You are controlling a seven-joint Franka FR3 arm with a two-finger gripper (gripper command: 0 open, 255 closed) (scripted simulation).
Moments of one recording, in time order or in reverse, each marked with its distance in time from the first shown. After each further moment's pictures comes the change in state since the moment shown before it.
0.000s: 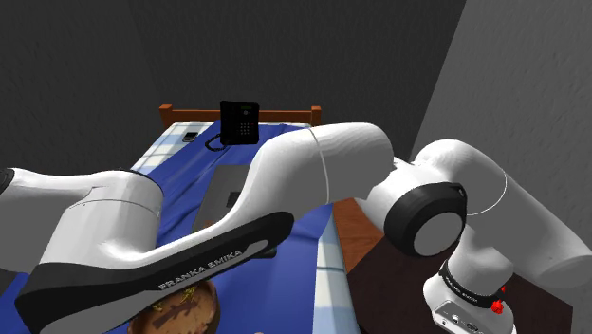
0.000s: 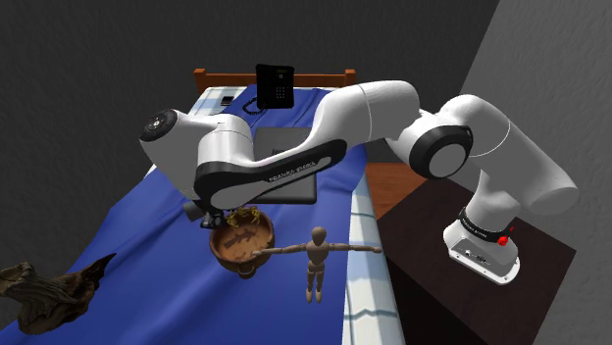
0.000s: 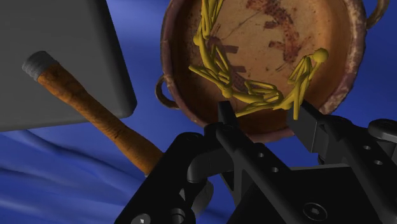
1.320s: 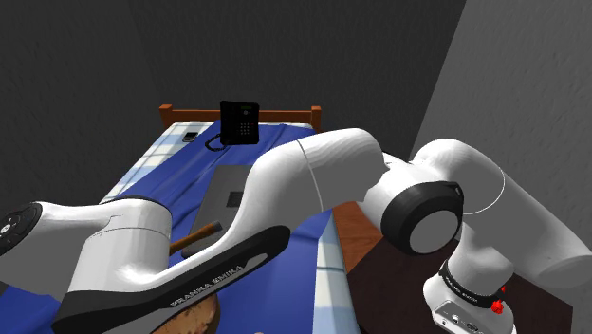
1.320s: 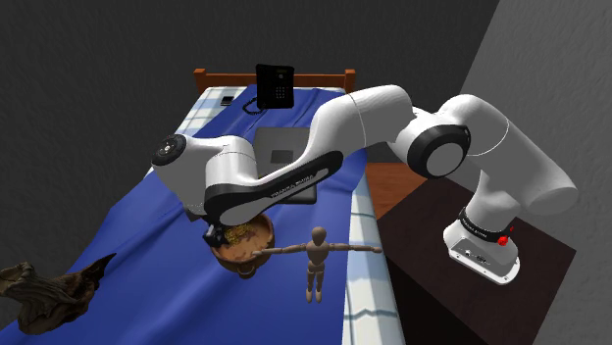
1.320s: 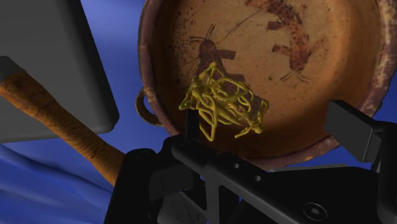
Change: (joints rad) arm -0.015 0.005 0.001 -0.118 -0.007 0.118 0.031
